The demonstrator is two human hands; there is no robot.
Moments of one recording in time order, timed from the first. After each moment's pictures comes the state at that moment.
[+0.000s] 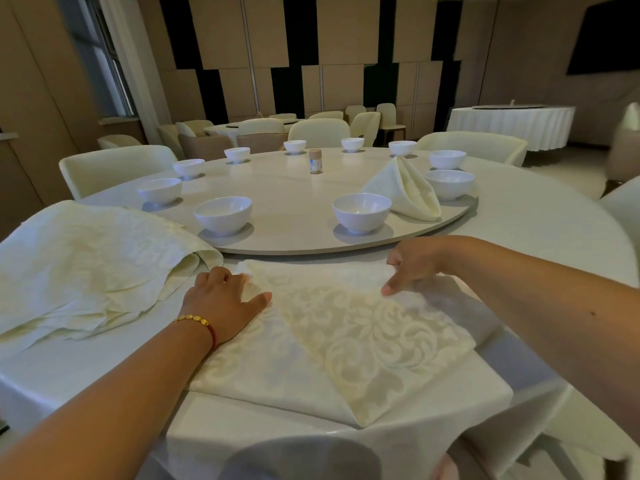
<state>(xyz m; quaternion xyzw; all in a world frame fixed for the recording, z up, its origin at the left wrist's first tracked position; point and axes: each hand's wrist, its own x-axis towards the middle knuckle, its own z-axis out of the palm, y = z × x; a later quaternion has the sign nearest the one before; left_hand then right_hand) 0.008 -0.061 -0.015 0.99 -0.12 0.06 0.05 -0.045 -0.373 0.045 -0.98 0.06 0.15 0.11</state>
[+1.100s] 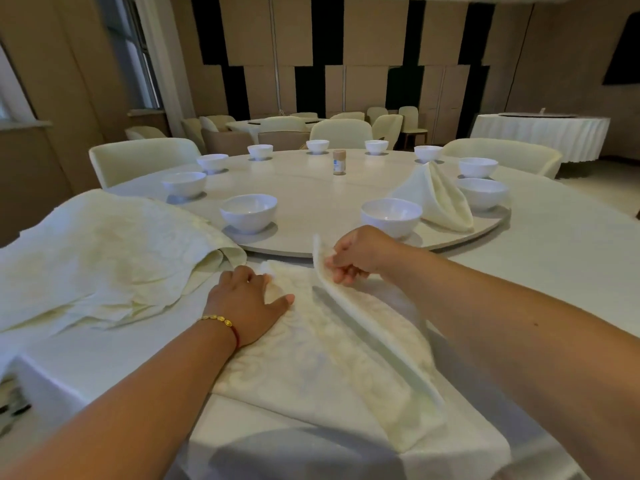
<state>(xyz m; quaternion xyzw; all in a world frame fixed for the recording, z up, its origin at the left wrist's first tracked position) 0.009 -0.058 -0.016 0.99 -0.12 0.05 0.07 0.002 -0.271 0.044 -0.88 0.03 0.06 0.46</state>
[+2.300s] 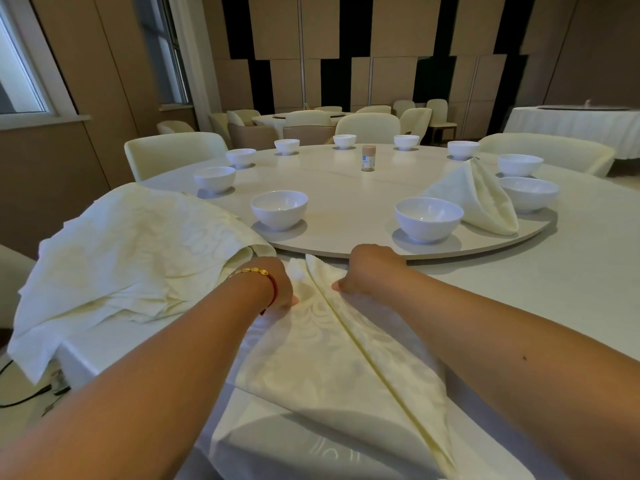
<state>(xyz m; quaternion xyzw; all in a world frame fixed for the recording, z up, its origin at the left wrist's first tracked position) 0.013 -0.069 0.042 0.99 -0.04 -0.09 -0.05 0.028 -0.228 0.019 -0.99 0.08 0.03 0.08</state>
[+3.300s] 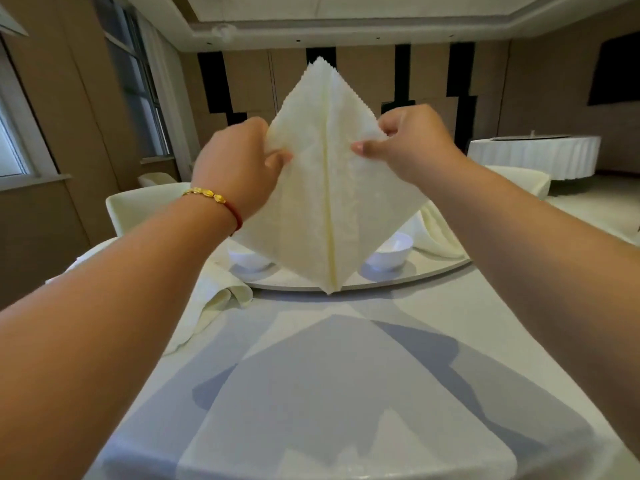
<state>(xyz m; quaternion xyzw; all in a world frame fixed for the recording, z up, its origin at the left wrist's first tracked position) -0.033 -0.094 0.201 0.88 -0.21 0.39 0.19 -0.052 -0.299 0.206 -0.86 -0.01 -0.35 0.37</state>
